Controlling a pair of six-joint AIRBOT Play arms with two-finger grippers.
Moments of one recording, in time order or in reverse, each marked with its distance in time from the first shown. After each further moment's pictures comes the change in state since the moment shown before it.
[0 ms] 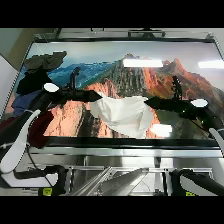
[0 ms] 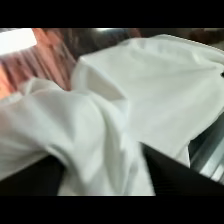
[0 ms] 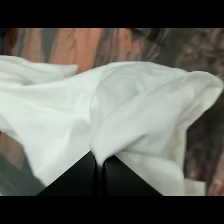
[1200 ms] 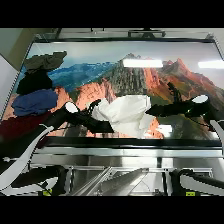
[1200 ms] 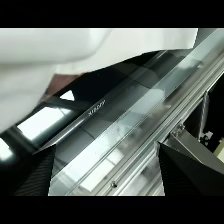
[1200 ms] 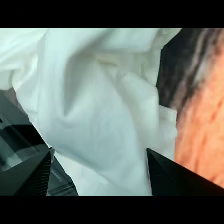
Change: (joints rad) left arm -0.294 0.113 -0.328 0.120 -0.097 -0.290; right arm -0.066 -0.109 0.071 -0.270 0.289 -0.023
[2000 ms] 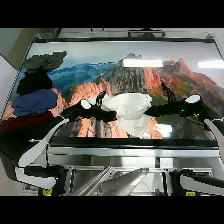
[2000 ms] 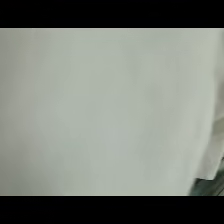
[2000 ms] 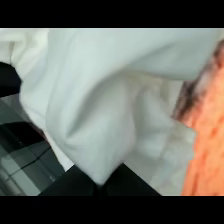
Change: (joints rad) left arm -0.068 -0.227 0.204 -0.042 0.299 -0.009; right arm 0.060 -0.012 0.021 0.019 -0.024 -0.011
